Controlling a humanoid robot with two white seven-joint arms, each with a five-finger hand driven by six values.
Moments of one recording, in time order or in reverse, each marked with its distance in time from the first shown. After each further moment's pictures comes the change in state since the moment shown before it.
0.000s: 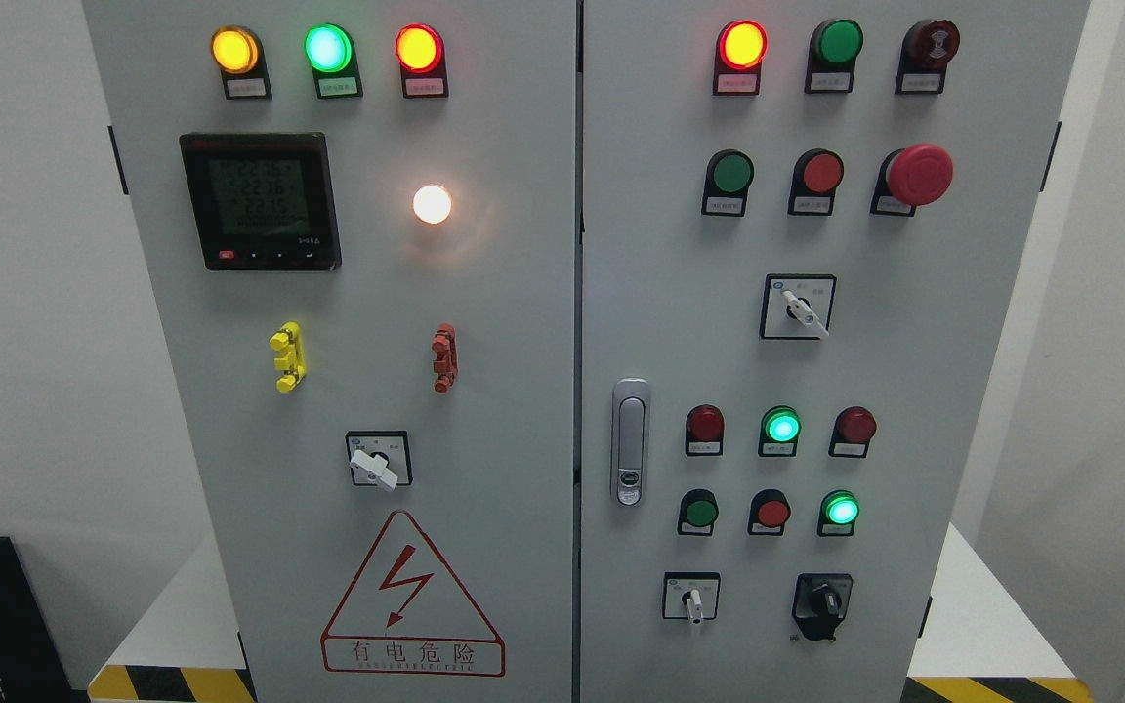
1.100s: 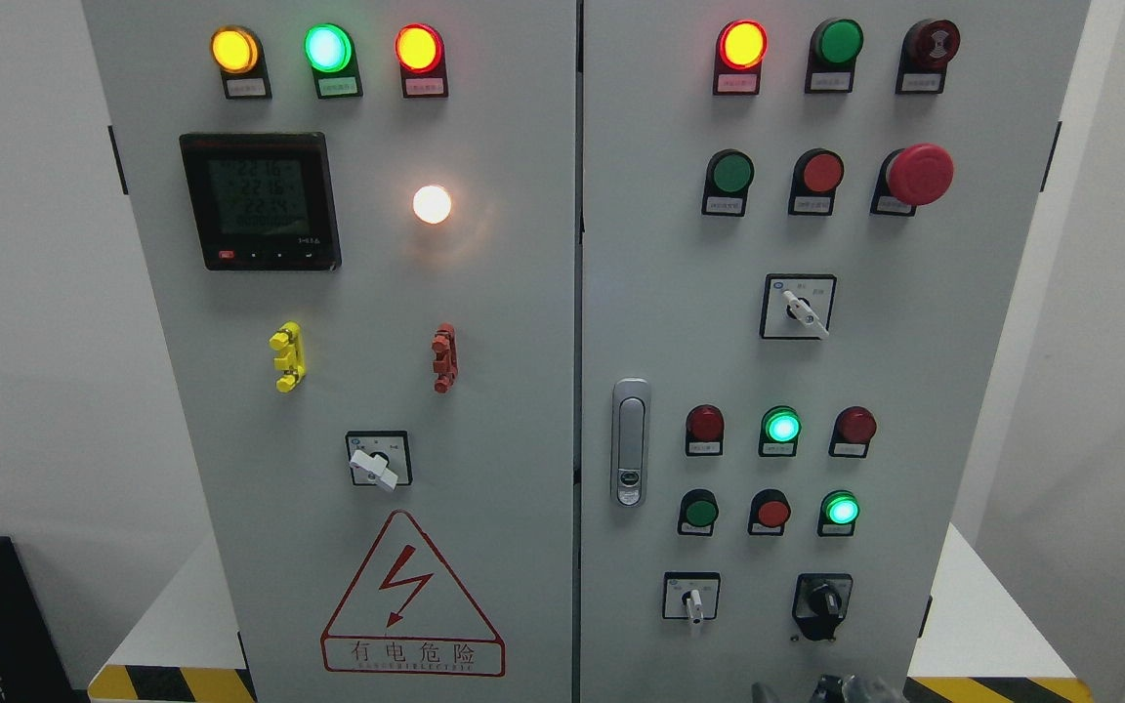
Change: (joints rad) left arm 0.000 0.000 0.000 0.000 0.000 0.001 -0.003; right arm -0.123 0.005 -0.021 -0.231 0.336 0.226 0.072
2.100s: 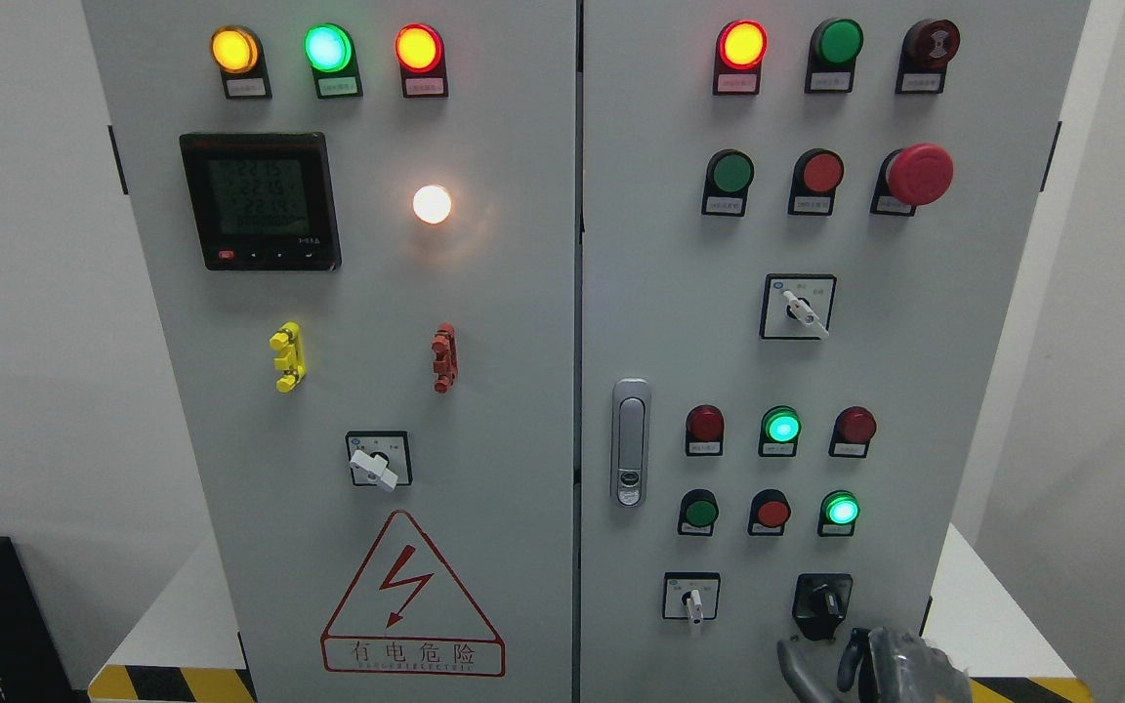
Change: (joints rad) left arm 0.000 0.000 0.000 0.000 0.000 -0.001 0.003; right arm -0.072 0.002 -0.051 0.010 0.154 -0.010 0.000
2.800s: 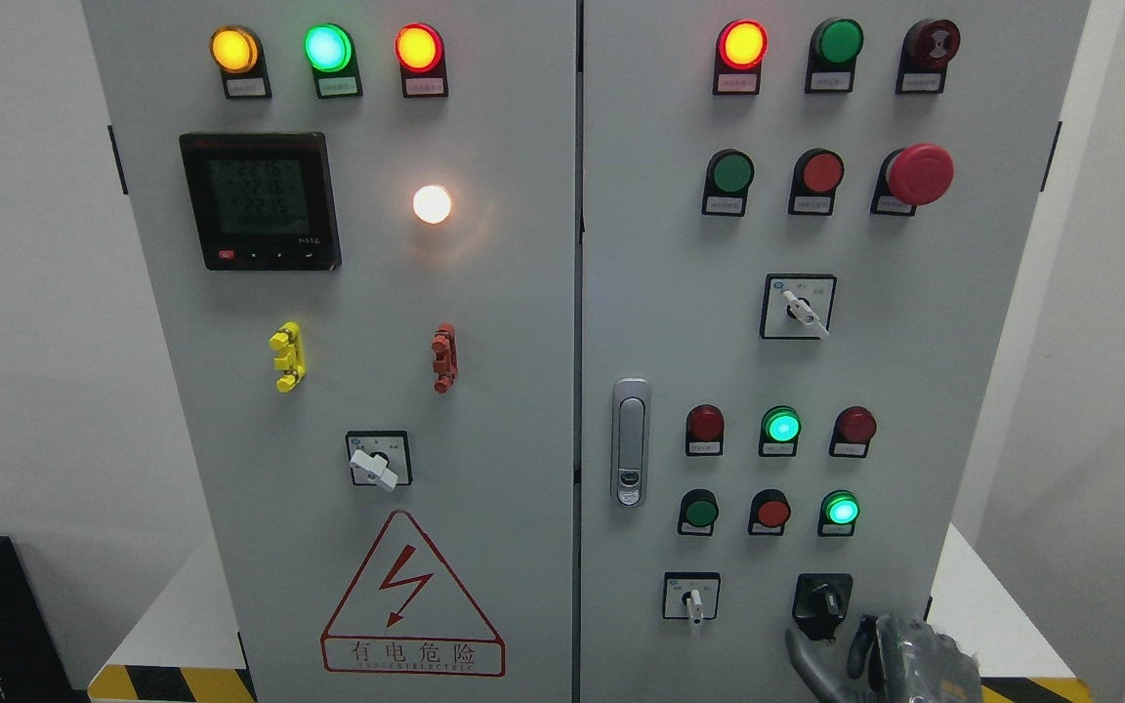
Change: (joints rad) left arm 0.000 0.000 0.000 0.000 0.000 0.000 0.000; right arm -0.026 0.000 -0.034 0.036 0.049 -0.028 -0.002
